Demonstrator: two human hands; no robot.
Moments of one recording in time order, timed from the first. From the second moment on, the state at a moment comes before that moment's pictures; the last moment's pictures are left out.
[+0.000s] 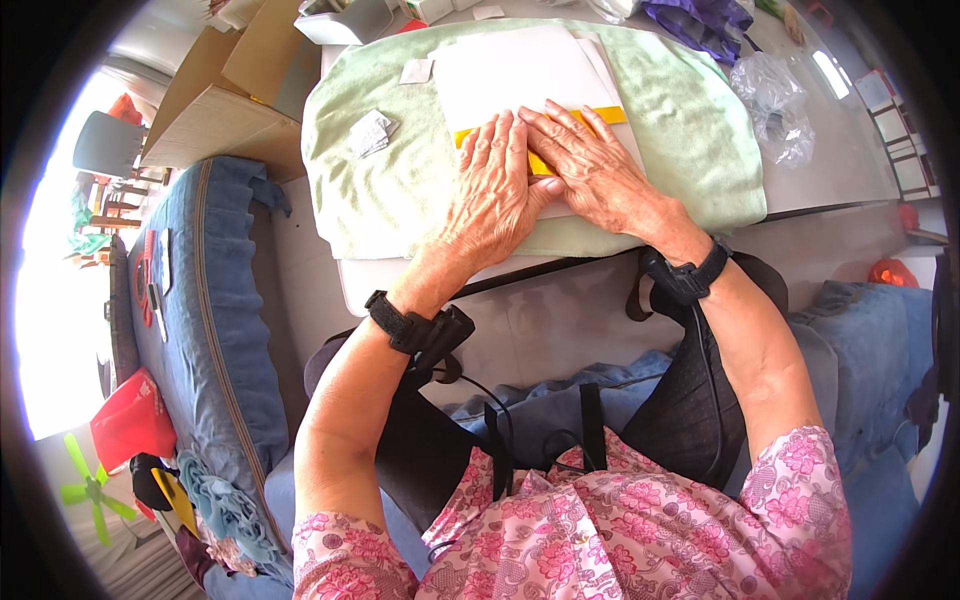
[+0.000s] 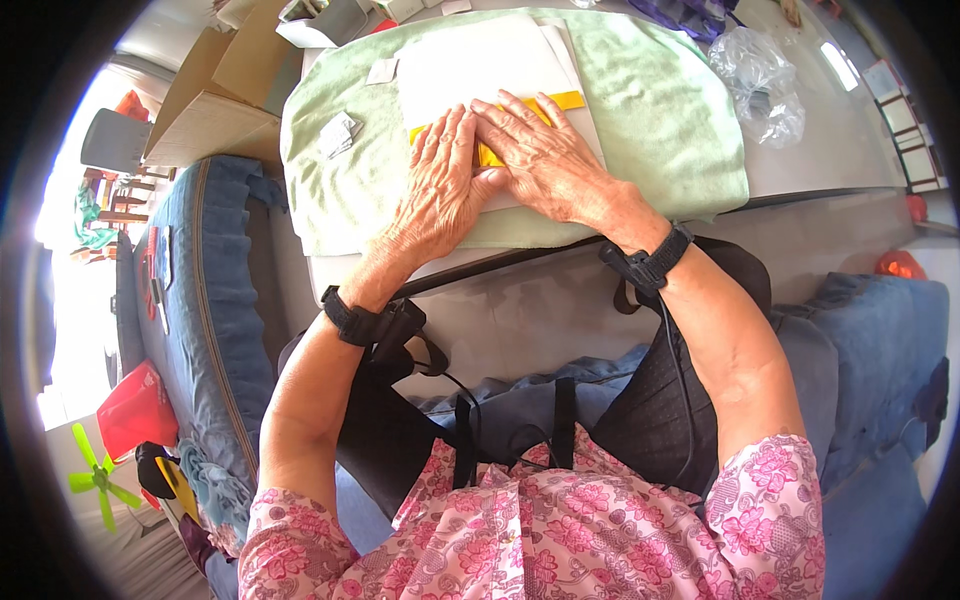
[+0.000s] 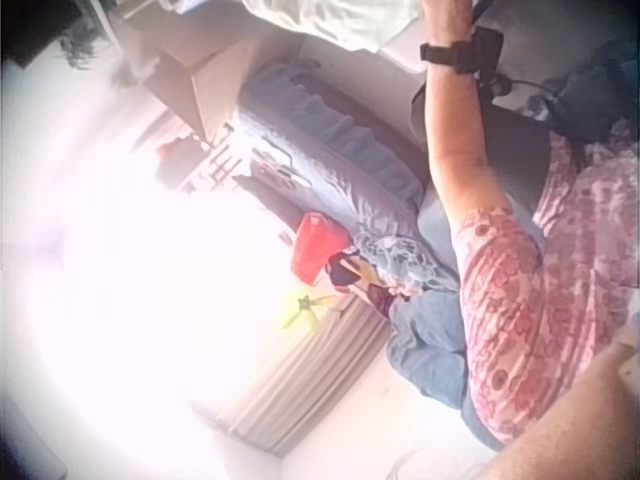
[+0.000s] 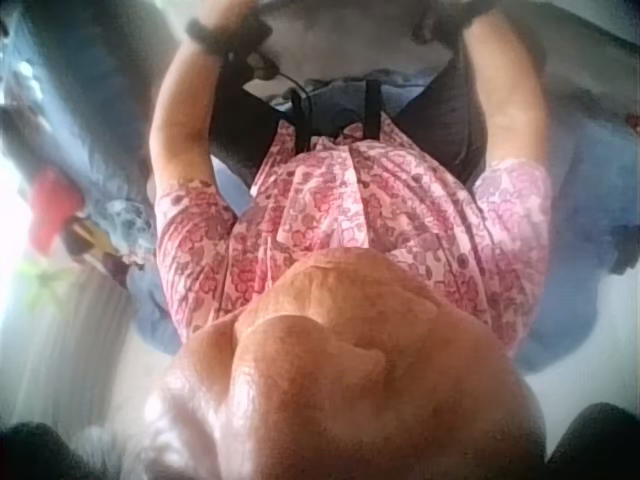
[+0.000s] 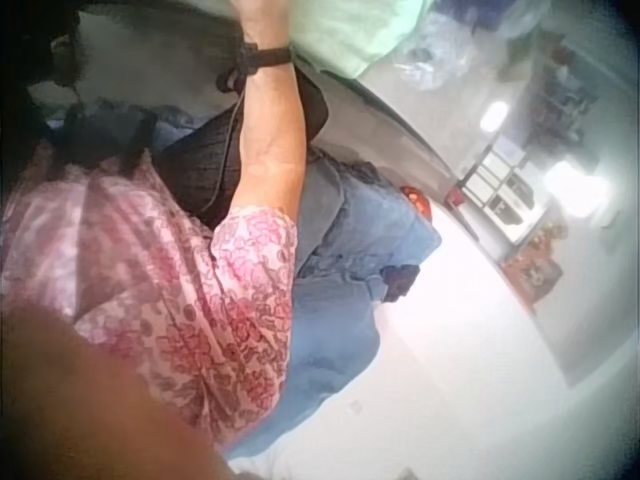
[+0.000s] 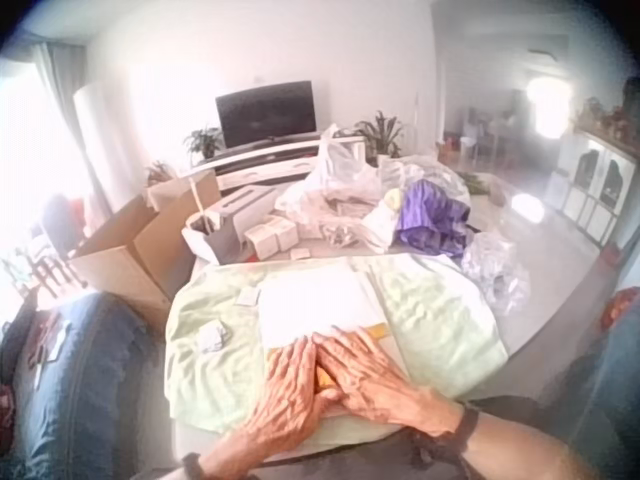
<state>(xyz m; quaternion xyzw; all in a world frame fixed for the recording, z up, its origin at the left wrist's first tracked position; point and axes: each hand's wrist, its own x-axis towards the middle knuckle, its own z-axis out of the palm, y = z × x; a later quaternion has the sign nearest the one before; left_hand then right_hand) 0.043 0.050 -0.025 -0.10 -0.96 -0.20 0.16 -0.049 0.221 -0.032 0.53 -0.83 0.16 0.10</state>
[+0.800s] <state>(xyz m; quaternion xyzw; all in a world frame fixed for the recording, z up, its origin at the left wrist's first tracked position) 0.043 0.031 -0.032 -0.03 -0.98 -0.16 0.11 -0.054 0.237 -0.030 0.49 -0.84 0.19 0.13</state>
